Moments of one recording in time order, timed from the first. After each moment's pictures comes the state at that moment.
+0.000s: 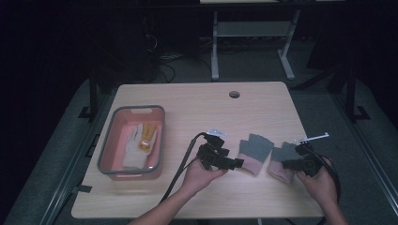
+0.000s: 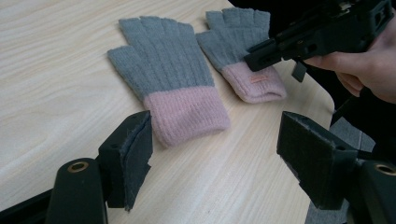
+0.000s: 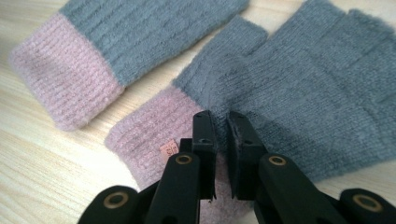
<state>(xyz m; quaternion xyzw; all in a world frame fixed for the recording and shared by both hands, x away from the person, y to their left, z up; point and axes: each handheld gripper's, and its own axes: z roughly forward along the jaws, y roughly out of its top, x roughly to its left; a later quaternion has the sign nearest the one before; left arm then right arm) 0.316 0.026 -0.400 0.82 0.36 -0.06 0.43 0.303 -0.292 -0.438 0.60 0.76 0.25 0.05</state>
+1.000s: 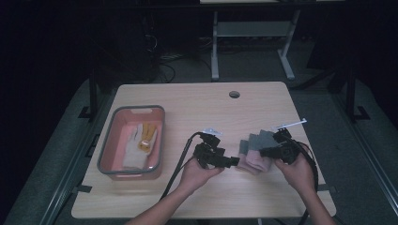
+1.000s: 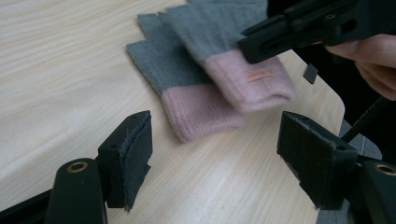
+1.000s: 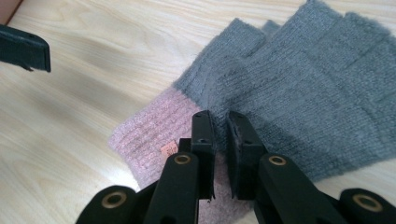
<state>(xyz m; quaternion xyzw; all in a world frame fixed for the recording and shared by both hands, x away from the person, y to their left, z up) 0.322 0.034 -0.407 0.82 0.38 -0.06 0.43 0.325 -0.227 -0.401 0.55 0.78 0.29 0.04</state>
